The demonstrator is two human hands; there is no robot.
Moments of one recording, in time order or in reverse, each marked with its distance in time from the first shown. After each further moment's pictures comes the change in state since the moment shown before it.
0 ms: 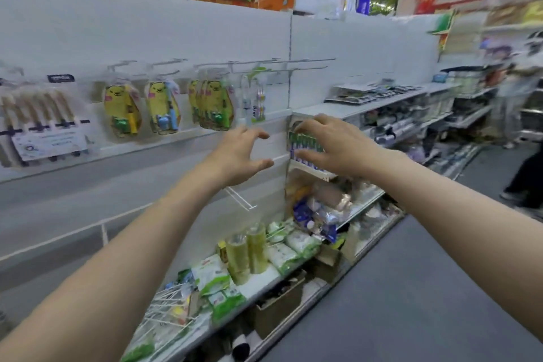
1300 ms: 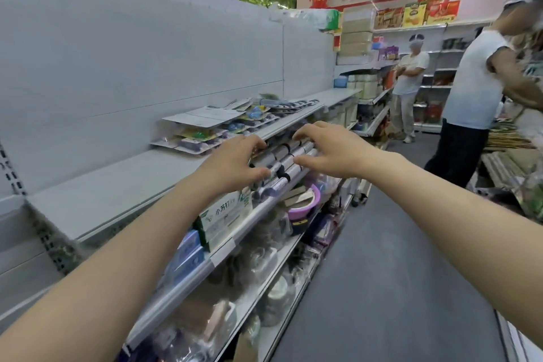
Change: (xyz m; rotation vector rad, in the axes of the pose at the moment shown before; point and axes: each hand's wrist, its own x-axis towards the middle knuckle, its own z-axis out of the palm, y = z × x) left_hand 0.717 0.266 0.382 -0.084 -0.089 0.310; right_hand 0.180 0.775 0.121 -0.020 -0.074 0.338
